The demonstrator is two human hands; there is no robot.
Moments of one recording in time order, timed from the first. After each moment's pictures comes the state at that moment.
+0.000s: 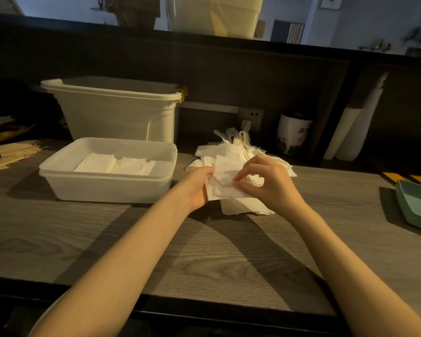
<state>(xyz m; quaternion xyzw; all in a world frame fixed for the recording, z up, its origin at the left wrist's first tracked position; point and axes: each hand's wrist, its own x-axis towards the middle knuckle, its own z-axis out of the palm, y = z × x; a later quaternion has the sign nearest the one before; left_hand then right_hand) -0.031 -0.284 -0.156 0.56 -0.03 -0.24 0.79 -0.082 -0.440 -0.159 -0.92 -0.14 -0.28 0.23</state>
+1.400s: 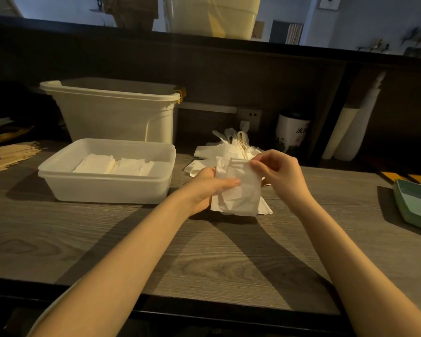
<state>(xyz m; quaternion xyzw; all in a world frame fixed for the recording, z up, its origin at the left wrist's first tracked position) -0.036 -0.291 -0.159 0.65 -0.17 -0.23 0.70 -0.082 -0.449 -0.150 -0.84 -0.02 -0.27 0.47</state>
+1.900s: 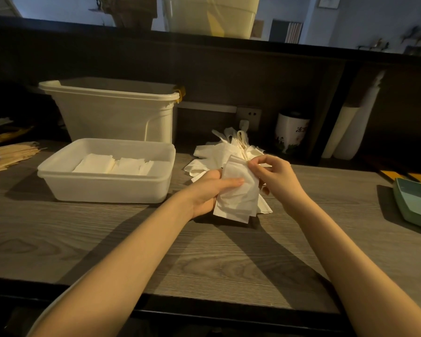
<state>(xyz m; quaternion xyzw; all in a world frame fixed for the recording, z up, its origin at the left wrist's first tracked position) -0.042 -0.292 -0.159 0.61 -0.20 -0.29 0.71 -0.083 -0.443 -0.152 -0.82 0.03 -0.20 0.54</state>
